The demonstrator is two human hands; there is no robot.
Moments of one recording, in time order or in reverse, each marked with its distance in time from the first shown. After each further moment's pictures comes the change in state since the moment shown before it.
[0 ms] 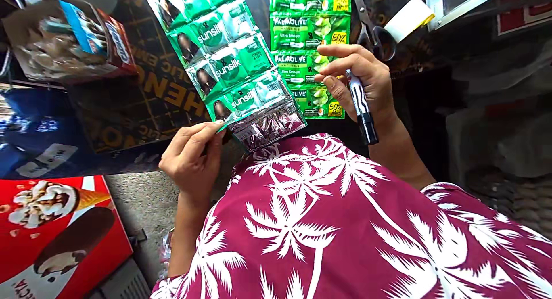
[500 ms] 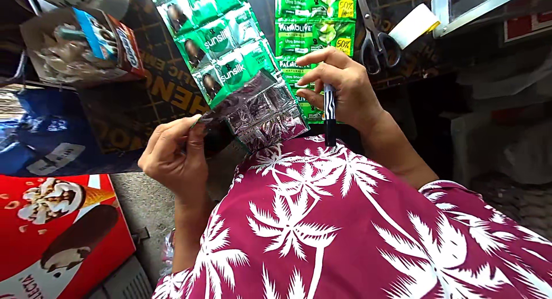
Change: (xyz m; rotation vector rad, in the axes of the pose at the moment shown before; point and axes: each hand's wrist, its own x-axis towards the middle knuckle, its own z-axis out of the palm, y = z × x) left_hand 0.013 -0.007 -0.007 -0.232 0.159 -0.140; right_hand 0.024 0.004 0.018 -0.232 -0.153 -0.055
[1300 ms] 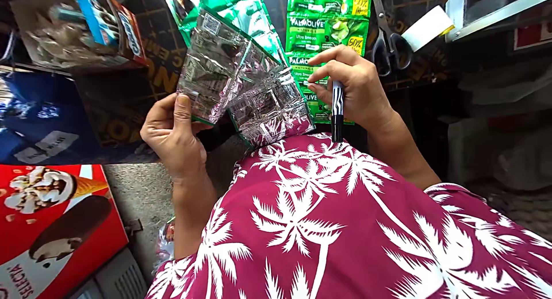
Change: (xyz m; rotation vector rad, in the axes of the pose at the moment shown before) left_hand 0.015 -0.016 0.014 -0.357 0.178 -0.522; right_hand 0.001 0.006 0.000 -0.090 -0.058 0.048
